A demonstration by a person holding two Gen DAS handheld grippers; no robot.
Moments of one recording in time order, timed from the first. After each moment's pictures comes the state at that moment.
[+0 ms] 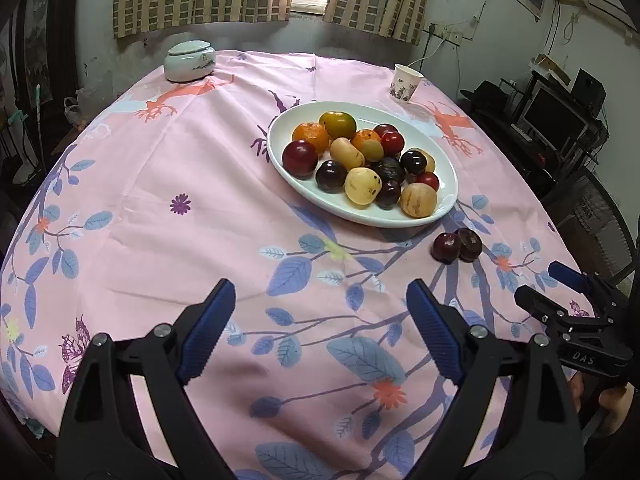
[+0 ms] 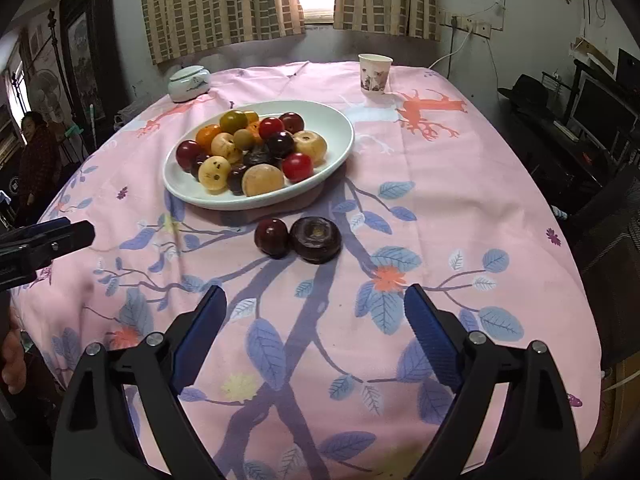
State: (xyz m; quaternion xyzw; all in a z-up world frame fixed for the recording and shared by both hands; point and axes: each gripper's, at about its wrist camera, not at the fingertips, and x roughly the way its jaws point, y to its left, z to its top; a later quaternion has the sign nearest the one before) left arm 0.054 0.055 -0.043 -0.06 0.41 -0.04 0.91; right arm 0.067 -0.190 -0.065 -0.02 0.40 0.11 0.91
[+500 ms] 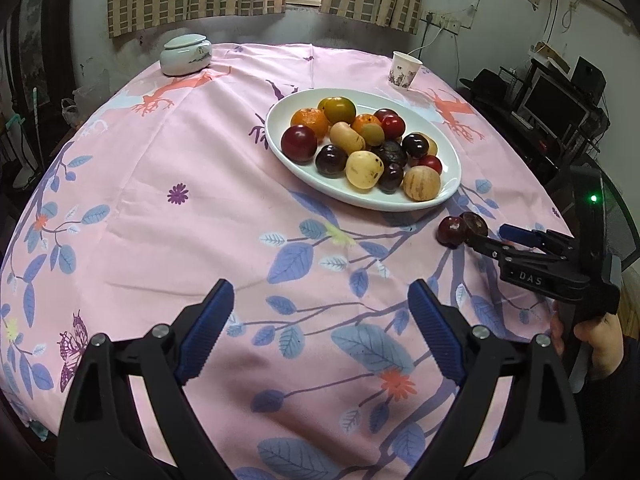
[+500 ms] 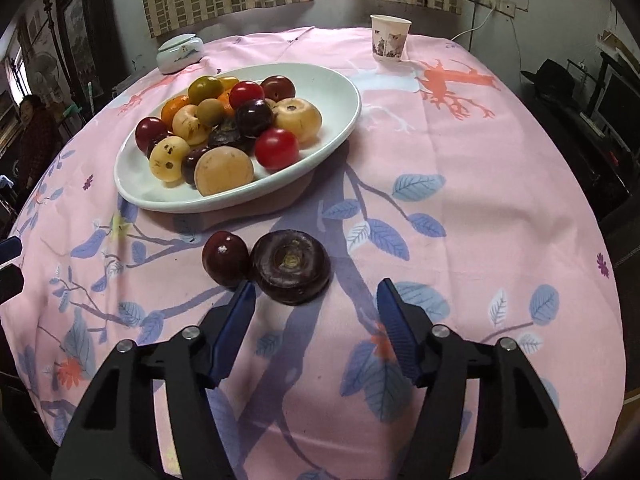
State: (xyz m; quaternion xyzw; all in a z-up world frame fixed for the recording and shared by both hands) left arm 0.054 0.053 -0.055 -0.05 0.43 -0.05 0.90; right arm 0.142 -0.187 -0.109 -0.04 0.45 0.14 0.88
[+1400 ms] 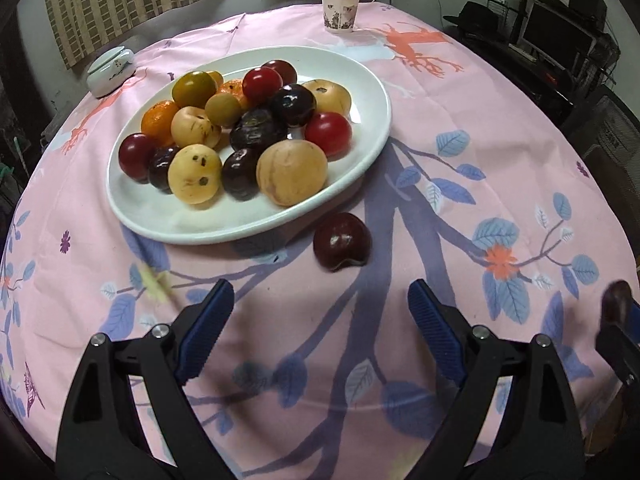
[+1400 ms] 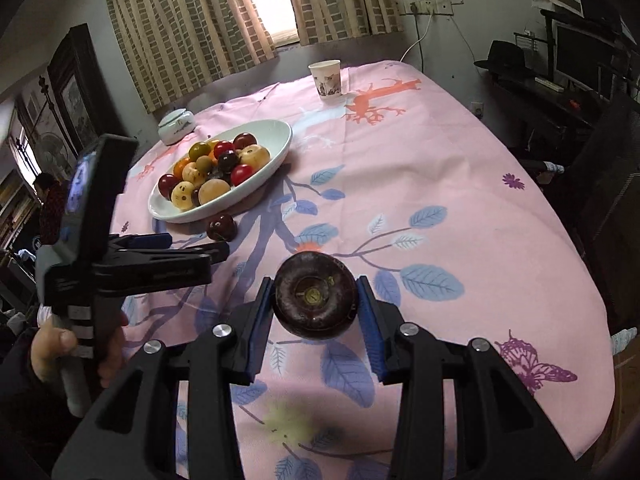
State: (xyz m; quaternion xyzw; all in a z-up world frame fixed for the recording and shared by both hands) left arm 0.140 -0.100 -0.105 0.04 0.49 -0.03 0.87; right arm 0.040 -0.293 -0.077 0.09 0.37 0.14 0.91
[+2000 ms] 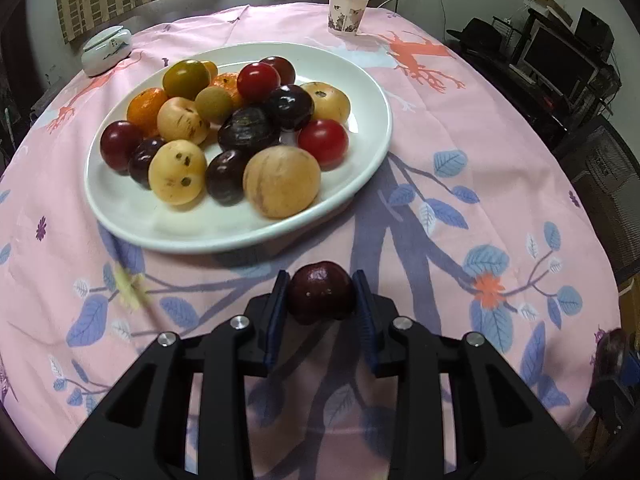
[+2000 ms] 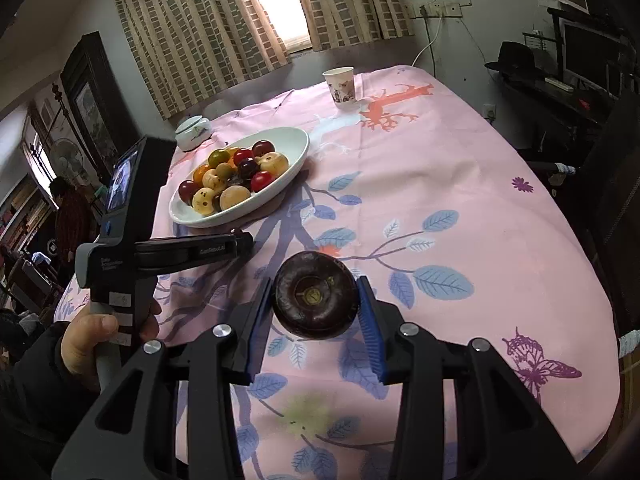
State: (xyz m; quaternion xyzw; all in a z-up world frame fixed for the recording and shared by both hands) left arm 0.144 -0.090 -0.104 -0.01 0.49 -0.06 0.87; right arm 0.031 -0.288 -0.068 0.10 0.37 0.16 0.91
